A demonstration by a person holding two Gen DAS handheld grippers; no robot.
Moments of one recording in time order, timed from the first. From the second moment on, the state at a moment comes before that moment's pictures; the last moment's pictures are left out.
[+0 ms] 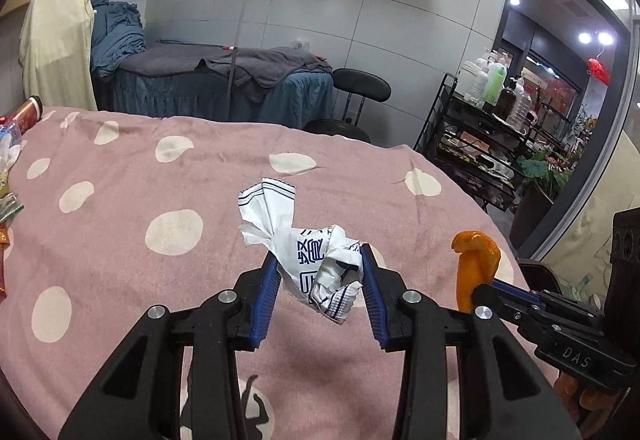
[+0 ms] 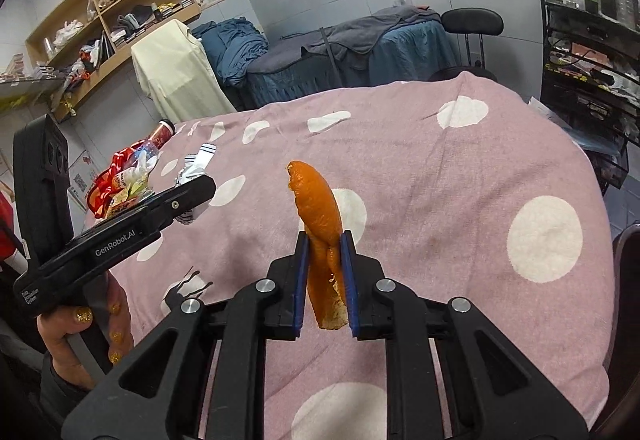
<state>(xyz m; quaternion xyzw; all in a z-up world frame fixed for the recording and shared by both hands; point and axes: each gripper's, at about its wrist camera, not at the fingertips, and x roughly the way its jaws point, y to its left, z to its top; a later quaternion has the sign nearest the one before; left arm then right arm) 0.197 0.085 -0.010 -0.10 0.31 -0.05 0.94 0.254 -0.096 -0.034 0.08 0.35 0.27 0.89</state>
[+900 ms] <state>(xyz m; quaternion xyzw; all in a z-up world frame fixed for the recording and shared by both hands) 0.126 0.009 -0.011 -0.08 0.28 -0.11 0.95 0.163 -0.217 -0.025 0.13 0.29 0.19 0.93</state>
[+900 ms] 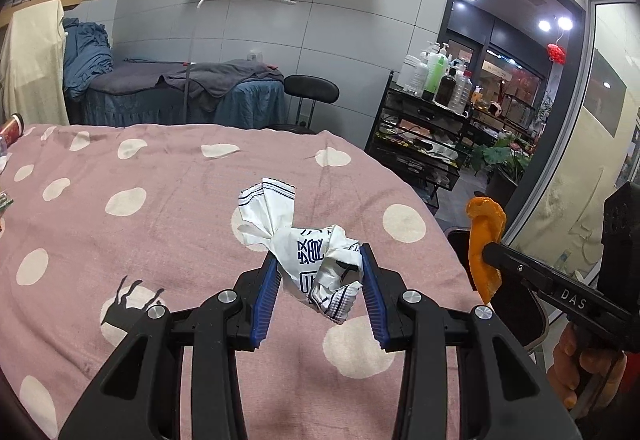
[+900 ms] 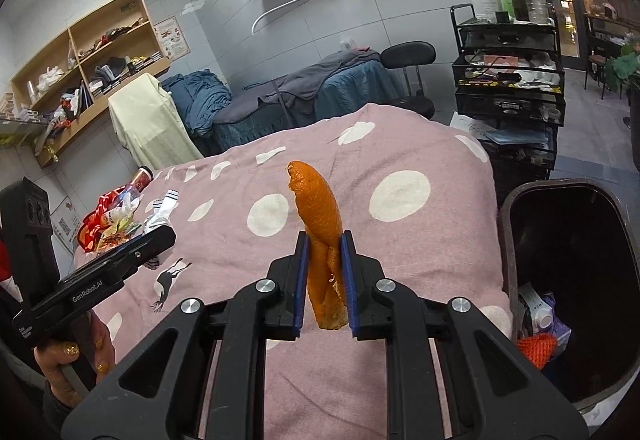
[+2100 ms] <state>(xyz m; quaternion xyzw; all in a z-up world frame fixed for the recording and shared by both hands) 0.133 -0.118 -0.018 -0.02 0.31 -0.25 0.92 0.167 -0.359 -0.104 0.22 0.36 -0.04 0.91</state>
